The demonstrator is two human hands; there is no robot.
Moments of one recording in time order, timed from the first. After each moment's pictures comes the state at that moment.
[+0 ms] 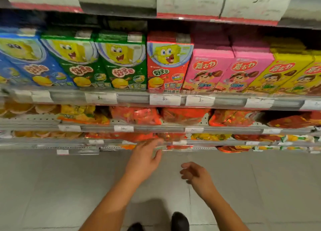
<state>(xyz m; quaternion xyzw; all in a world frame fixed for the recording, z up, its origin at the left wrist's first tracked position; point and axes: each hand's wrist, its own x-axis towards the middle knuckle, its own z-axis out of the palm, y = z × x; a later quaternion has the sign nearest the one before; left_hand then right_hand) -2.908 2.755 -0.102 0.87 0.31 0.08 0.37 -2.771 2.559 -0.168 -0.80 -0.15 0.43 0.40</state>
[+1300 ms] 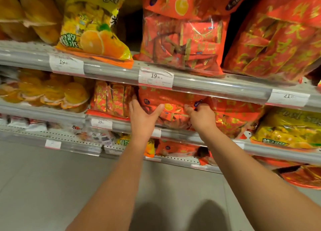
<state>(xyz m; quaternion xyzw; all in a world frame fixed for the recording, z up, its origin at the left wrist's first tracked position) -2.906 2.906 -0.430 0.66 0.50 0.39 0.39 -2.742 2.807 -0.396 -0.86 -0.29 0.15 0.39</state>
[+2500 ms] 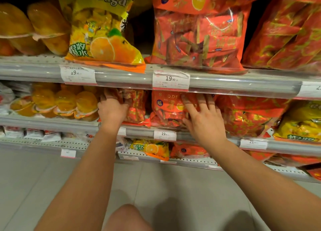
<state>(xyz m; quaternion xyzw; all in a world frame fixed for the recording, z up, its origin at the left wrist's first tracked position) -2.992 3.041 -0.417 0.73 0.63 0.22 0.16 -2.789 2.810 -0.409 -0.83 -0.52 -0.18 0.09</state>
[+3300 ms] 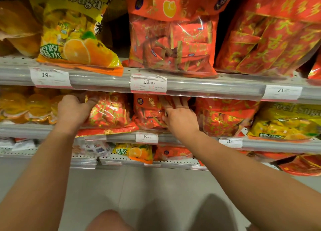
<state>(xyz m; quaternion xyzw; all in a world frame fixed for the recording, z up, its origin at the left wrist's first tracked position) -3.026 3.032 -0.376 0.69 0.58 0.32 0.28 -2.778 2.836 -0.402 -0.84 -0.53 -0.07 0.07</state>
